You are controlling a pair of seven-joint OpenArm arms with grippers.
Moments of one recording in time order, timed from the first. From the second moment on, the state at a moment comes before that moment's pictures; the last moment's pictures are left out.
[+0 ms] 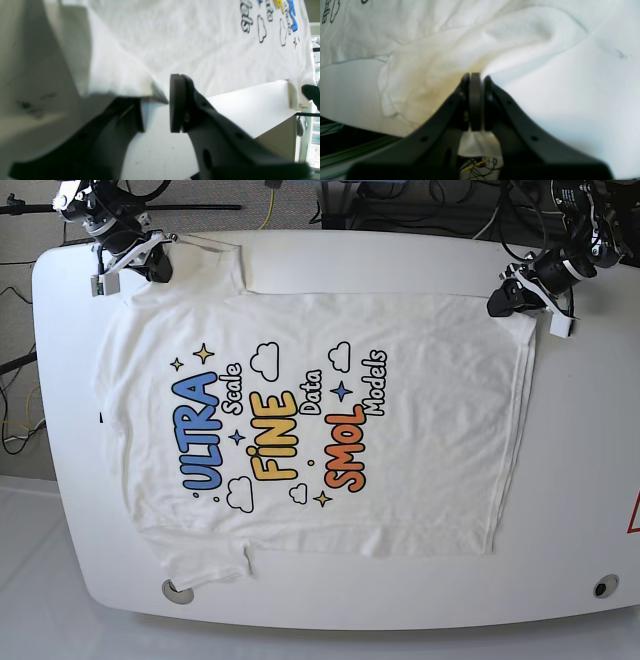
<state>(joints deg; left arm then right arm) 22.8 -16.8 -28.2 83.9 -52.2 -37.5 52.8 -31.6 8.2 36.8 93.2 39.5 39.7 -46.8</state>
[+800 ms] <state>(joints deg) 25.4 -16.8 -29.1 86.3 -50.4 -37.1 49.7 -31.6 8.3 37.0 93.8 39.5 39.7 -48.0</state>
